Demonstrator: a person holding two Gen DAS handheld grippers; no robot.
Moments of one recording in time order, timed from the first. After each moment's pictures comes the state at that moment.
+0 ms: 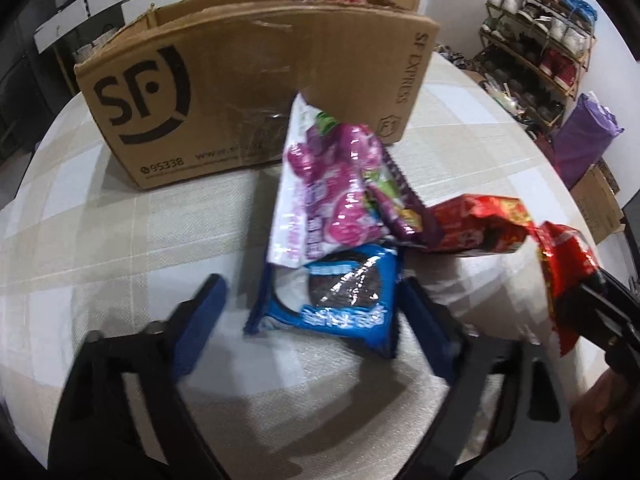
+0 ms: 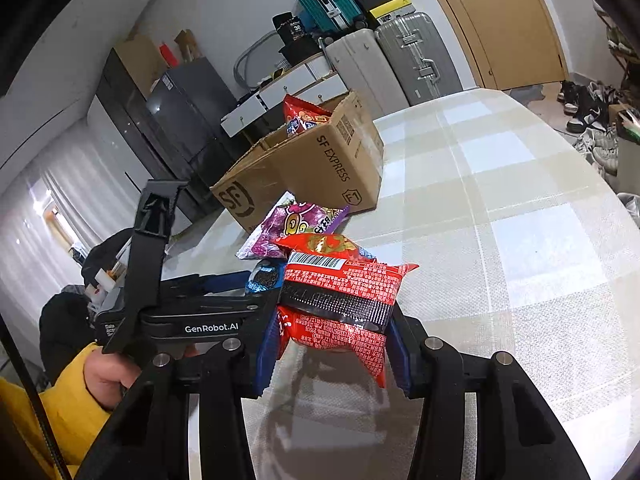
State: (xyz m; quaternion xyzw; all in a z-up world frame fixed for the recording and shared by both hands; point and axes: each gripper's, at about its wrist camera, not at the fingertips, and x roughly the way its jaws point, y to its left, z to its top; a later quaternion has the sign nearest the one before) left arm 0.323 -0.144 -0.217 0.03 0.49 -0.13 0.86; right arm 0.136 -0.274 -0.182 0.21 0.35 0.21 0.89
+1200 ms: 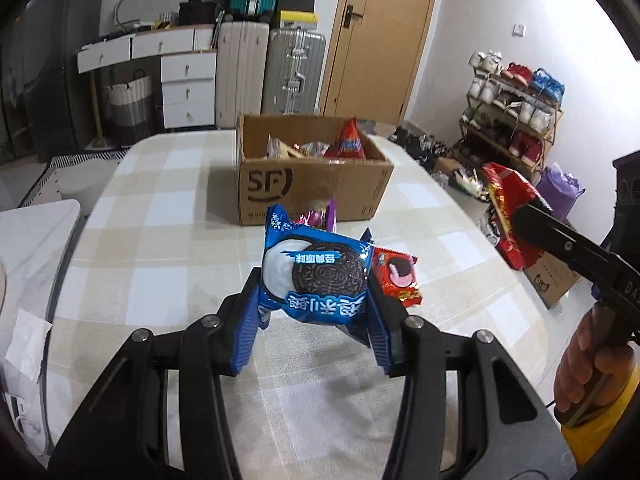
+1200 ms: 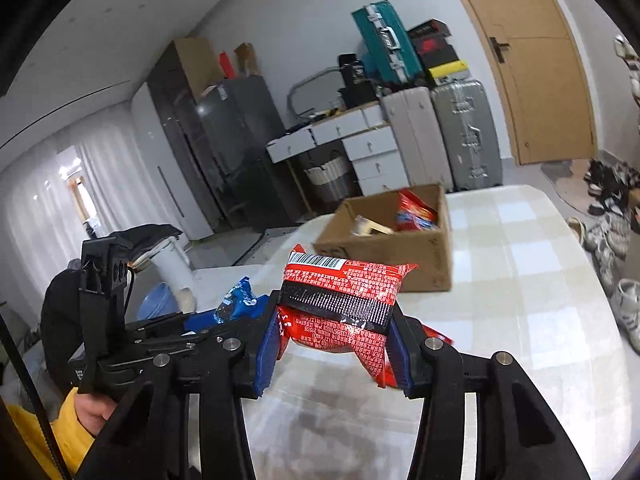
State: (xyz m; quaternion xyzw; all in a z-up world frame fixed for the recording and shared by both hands) left arm 0.132 -0.031 -0.076 -0.05 0.35 -0.14 0.93; right arm 0.066 -0.212 -0.052 0.14 0.25 0.26 0.92
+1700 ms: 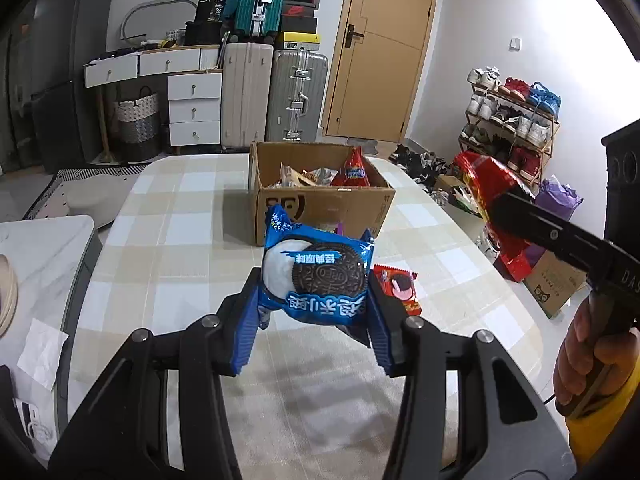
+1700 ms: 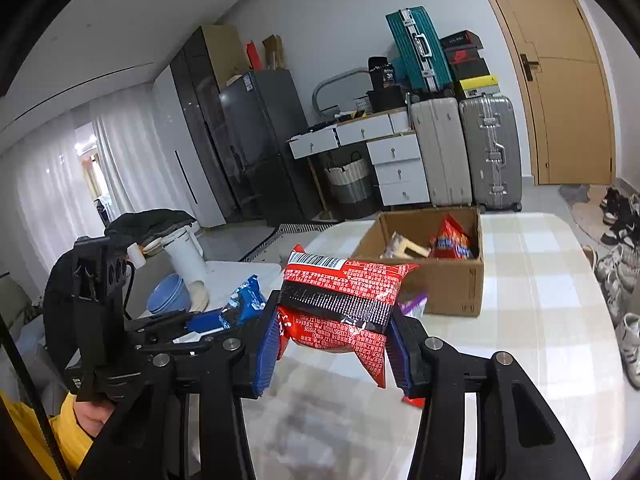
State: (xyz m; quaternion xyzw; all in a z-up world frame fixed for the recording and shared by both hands) left arm 0.089 0.002 -0.034 -0.05 0.32 -0.13 0.94; right arm 0.071 -0.177 -0.018 0.10 0.24 0.28 0.92
